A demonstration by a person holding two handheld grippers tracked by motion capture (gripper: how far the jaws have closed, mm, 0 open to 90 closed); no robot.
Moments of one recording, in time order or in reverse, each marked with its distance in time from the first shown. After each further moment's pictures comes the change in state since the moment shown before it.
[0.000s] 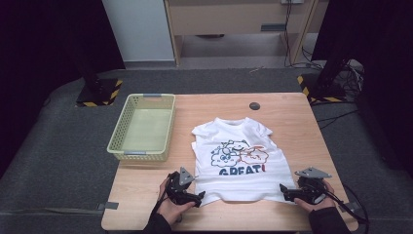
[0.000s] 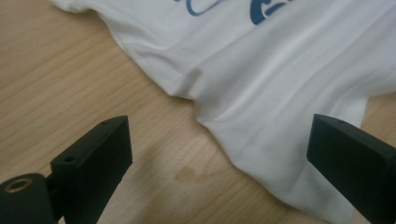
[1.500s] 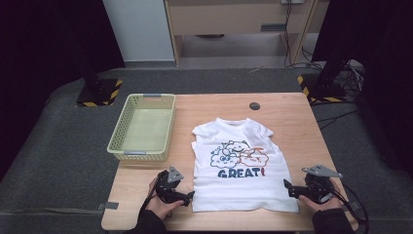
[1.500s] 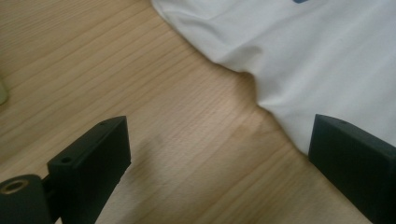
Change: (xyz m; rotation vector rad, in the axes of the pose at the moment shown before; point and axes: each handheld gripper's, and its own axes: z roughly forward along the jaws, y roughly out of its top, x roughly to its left) left arm 0.037 -0.016 -0.014 0.019 0.002 -0.039; right arm -0.007 0.011 -0.021 -0.088 -0.004 0.064
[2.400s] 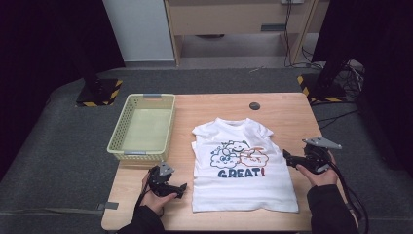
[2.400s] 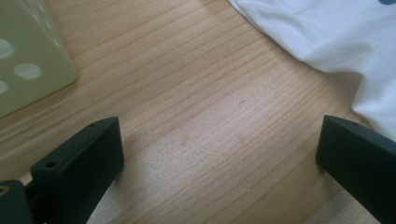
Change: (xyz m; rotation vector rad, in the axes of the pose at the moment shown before) left arm 0.029 -0.011 0.010 -0.040 0.070 -0.071; right arm -0.019 0.071 0.024 -0.106 -0.046 0.040
